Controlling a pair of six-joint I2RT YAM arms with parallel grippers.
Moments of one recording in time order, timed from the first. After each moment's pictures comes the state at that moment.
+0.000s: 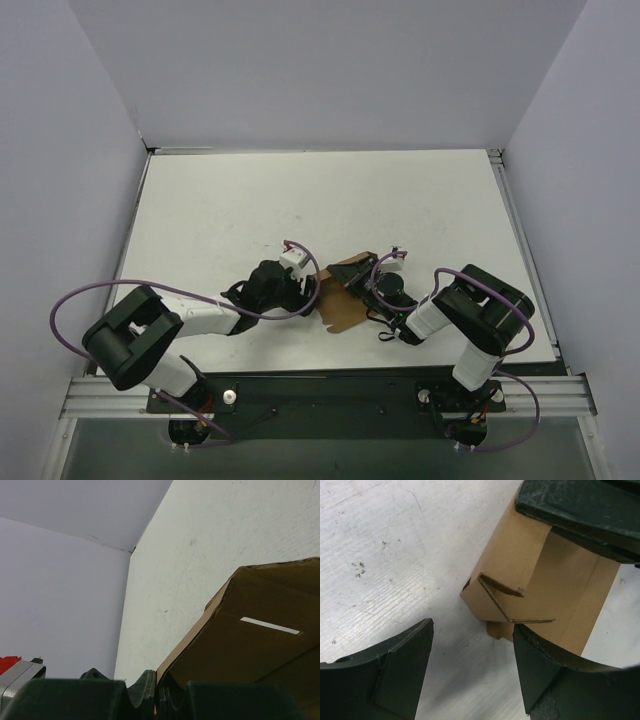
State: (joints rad) left arm -0.76 1.46 0.46 0.43 0.06 -0.33; right arm 0.76 1.71 0.29 1.23 0.17 1.21
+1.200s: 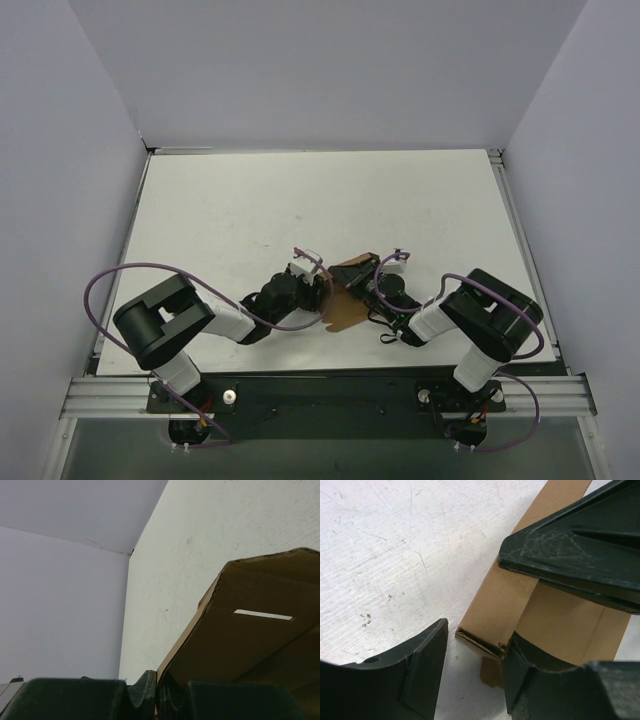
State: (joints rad) left arm -0.89 1.63 0.44 0.82 -0.20 -0.25; right arm 0.77 1.66 0.27 1.19 0.19 1.26
